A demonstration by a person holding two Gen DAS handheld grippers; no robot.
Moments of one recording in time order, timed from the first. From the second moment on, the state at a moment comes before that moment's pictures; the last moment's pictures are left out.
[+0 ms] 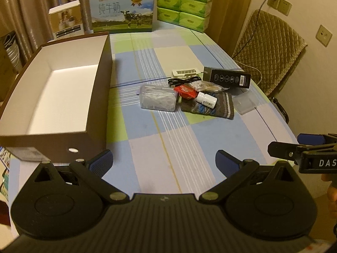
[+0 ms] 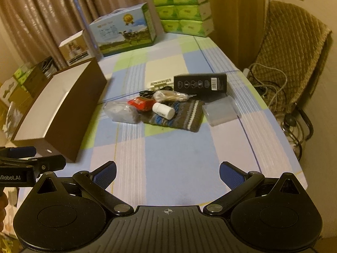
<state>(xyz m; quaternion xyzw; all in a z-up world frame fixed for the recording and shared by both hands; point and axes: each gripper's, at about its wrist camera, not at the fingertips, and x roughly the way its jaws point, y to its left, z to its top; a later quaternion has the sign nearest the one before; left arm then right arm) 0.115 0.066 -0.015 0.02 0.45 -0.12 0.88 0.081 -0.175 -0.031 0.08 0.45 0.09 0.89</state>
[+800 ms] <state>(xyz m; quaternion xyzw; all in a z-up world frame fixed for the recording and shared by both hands) 0.169 0.051 -0.037 0.01 0.47 -0.12 0.88 0.135 -0.205 -0.045 0.06 0.41 0.08 0.90</state>
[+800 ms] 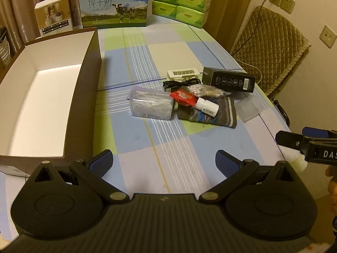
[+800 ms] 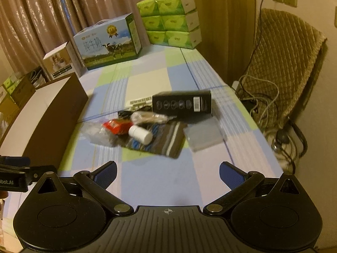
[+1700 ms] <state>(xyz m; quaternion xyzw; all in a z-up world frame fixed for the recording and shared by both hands) 0.252 0.024 -0.096 0.01 0.47 -0.04 0.88 0.258 -0.243 -0.144 -0.03 0.45 0.11 0.89</state>
